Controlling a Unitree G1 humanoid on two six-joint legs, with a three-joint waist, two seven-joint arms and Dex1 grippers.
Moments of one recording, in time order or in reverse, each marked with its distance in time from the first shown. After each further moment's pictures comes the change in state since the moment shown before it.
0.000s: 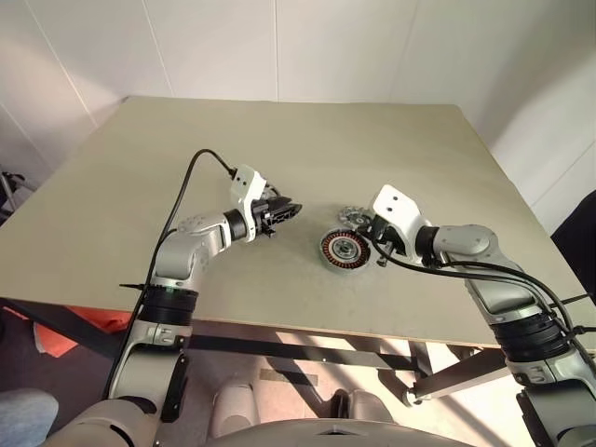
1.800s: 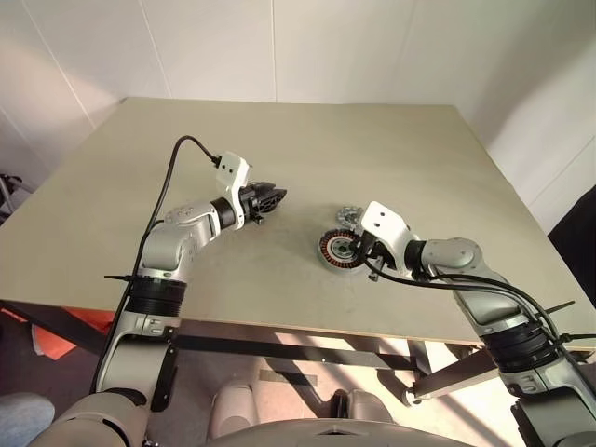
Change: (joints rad) left arm -0.055 0.069 -0.007 0.038 -0.038 -0.048 0.074; right arm 0.043 0.035 0.041 0.008 -0.031 -0.005 -0.006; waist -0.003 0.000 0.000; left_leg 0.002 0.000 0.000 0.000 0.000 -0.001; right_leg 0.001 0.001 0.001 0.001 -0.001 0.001
